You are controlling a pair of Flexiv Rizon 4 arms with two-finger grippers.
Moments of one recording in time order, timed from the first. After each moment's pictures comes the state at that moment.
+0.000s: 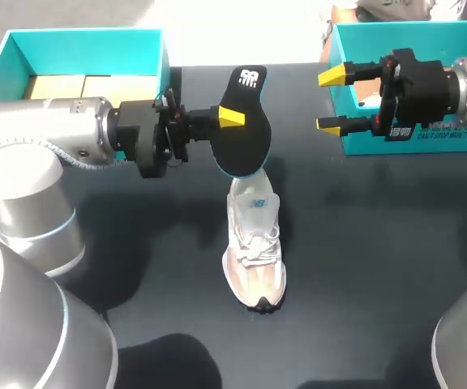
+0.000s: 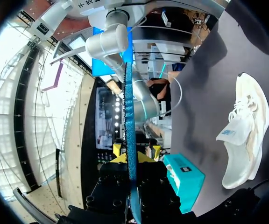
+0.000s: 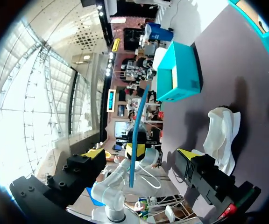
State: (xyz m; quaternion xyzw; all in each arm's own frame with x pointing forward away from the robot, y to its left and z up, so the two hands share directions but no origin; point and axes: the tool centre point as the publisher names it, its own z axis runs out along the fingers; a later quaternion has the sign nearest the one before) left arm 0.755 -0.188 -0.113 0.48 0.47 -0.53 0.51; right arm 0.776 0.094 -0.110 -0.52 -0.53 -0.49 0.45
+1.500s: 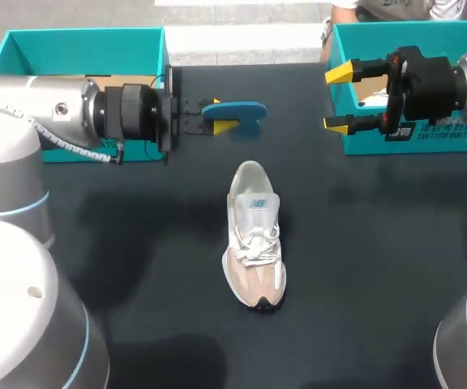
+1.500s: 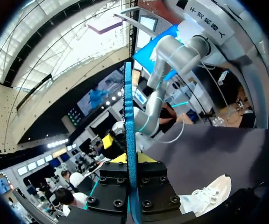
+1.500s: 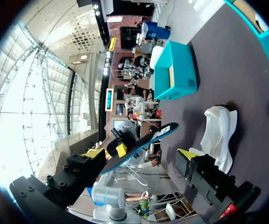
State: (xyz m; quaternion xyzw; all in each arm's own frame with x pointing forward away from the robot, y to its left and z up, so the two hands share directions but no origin) left arm 0.735 -0.180 -0.095 0.25 0.66 -0.67 0.21; right arm 0.779 0.088 -0.110 -0.52 -0.53 -0.48 0.46
